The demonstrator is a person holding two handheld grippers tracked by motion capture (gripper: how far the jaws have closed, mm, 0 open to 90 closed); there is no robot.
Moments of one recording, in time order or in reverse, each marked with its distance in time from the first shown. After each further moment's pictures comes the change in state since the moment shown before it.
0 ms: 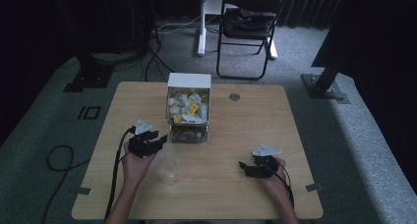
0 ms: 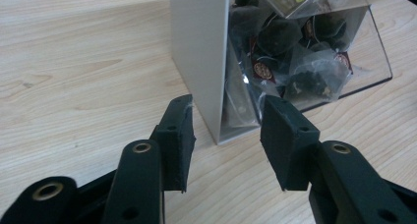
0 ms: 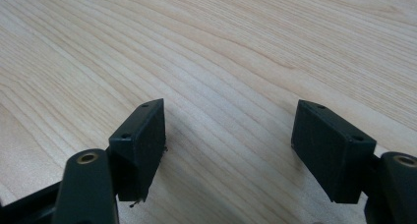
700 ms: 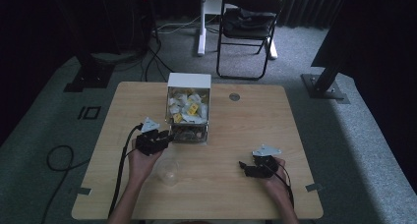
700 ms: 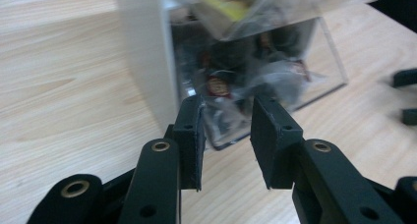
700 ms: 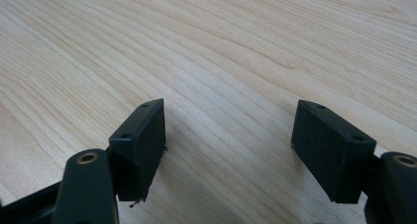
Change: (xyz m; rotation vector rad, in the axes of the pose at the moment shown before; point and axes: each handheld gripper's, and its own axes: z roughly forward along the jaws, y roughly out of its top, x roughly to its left) left arm -0.013 0.009 0.011 -0.014 -0.137 0.068; right arm 0.000 0.000 0.000 0.000 0.000 -0.001
